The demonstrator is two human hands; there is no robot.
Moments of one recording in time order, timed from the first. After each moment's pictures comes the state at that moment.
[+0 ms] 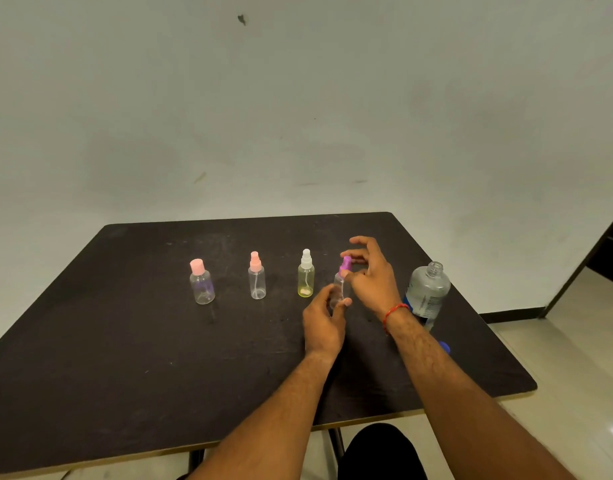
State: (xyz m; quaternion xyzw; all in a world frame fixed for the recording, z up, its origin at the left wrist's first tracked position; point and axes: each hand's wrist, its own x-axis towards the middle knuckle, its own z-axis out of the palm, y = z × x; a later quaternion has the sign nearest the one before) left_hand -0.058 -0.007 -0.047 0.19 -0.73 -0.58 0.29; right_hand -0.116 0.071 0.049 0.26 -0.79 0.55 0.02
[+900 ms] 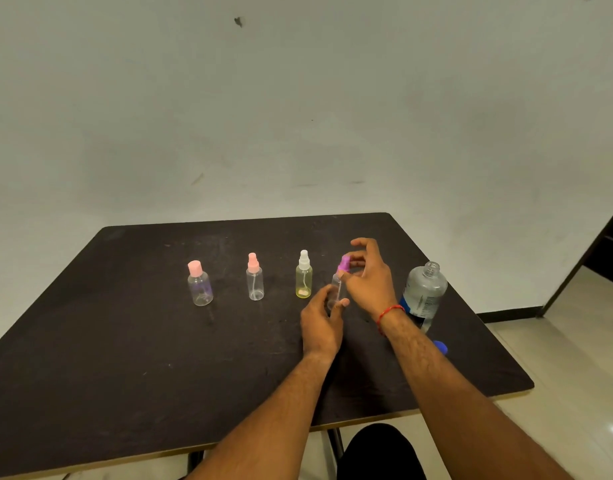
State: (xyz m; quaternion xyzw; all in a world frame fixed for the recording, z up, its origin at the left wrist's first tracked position) left_hand -0.062 -0.008 -0.054 0.19 -0.72 -0.59 0.31; right_hand -0.113 0.069 0.048 0.23 -0.81 0.54 0.03
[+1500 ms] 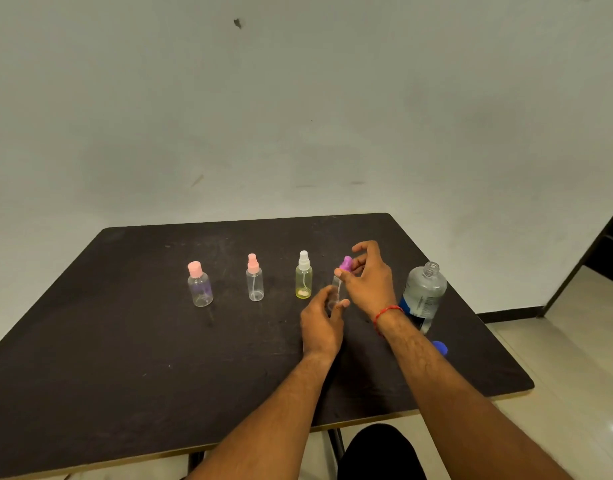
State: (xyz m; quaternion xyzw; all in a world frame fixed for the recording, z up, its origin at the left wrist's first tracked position) left_hand -0.061 -0.008 -0.053 0.18 -0.72 -0.59 0.31; right_hand -0.111 0.069 0.048 0.22 -0.82 0.53 0.05
